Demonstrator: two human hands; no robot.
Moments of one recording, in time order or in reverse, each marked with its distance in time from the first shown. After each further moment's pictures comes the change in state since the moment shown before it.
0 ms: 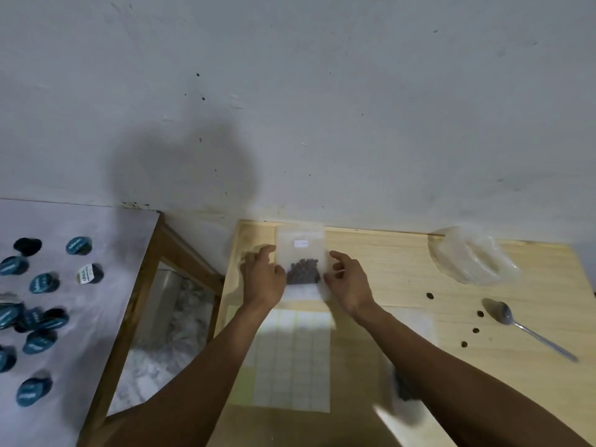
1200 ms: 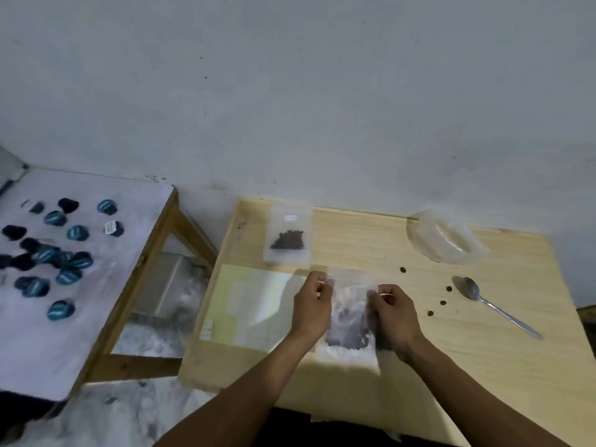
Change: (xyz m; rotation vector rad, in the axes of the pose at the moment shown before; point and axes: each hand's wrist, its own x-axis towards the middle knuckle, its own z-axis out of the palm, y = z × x) left_hand -0.174 0.044 0.073 -0.445 -0.096 0.057; right_hand -0.119 0.085 -0.097 0.305 0.022 0.183
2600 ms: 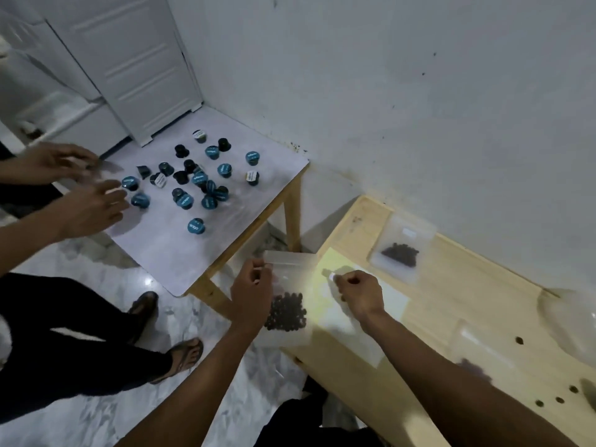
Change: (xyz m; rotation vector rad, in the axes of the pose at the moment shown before) left_hand -0.054 -0.090 -0.225 -0.174 0.719 -0.170; right_hand -0.018 -0.049 0.223 -0.394 -0.352 -0.186
